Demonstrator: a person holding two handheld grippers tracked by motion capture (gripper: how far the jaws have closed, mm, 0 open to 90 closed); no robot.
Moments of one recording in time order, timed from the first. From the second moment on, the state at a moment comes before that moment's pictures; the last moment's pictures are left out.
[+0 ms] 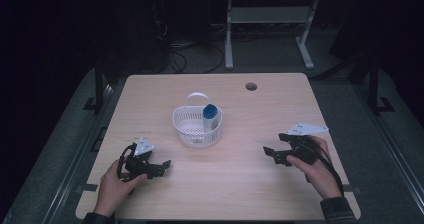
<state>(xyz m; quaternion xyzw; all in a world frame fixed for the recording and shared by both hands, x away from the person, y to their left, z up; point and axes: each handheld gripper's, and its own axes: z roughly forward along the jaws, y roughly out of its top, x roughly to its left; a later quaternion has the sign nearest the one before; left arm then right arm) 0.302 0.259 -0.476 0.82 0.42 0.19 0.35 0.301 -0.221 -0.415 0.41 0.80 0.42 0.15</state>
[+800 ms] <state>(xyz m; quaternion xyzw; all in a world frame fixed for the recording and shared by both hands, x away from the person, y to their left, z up) 0.302 0.259 -0.476 0.82 0.42 0.19 0.35 0.280 -0.258 -0.473 0.47 0.80 0.32 0.16</state>
